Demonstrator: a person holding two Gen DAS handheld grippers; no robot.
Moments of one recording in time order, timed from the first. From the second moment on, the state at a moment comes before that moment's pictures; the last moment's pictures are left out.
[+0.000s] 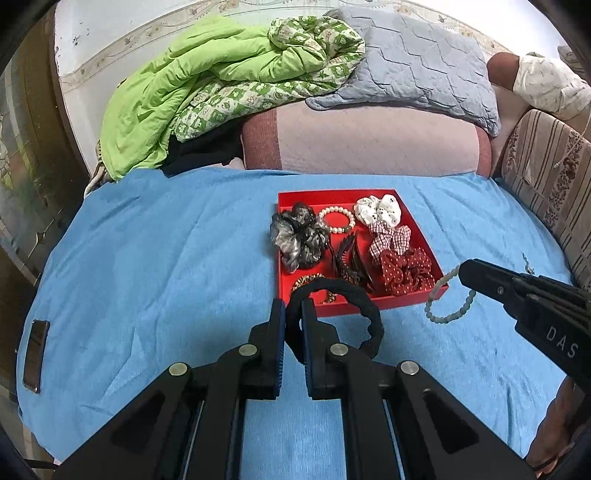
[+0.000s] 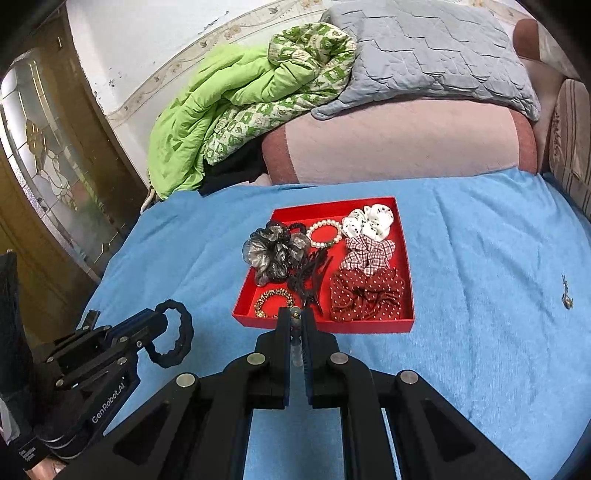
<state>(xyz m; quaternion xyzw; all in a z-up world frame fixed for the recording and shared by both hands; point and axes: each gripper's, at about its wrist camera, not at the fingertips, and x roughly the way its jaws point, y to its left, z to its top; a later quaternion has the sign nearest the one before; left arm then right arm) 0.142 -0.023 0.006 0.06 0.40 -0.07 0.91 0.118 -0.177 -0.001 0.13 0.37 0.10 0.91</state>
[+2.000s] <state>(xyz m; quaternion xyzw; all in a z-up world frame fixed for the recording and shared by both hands) 0.301 -0.057 -0.061 0.06 0.45 -0.09 0.89 0.319 -0.200 -0.034 0.15 0.44 0.09 0.88</state>
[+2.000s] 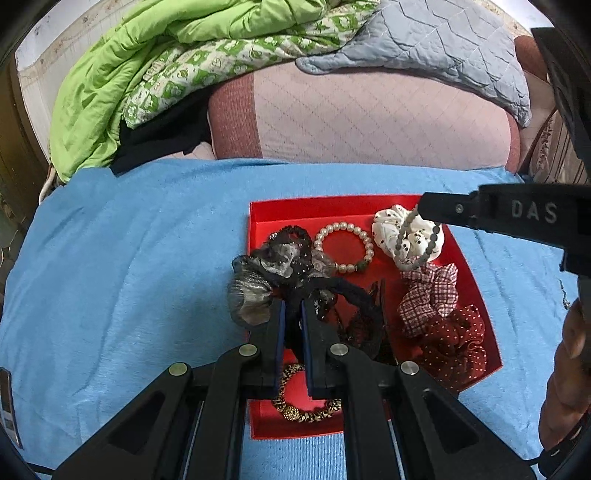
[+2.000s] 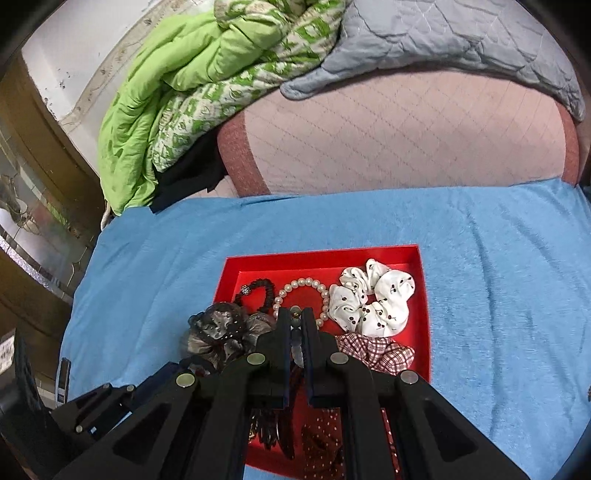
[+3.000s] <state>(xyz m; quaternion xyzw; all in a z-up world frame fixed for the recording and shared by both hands) 0.314 -0.056 -0.121 0.06 0.49 -0.09 0.87 0.360 -0.205 -0.125 0.18 0.51 0.07 0.84</state>
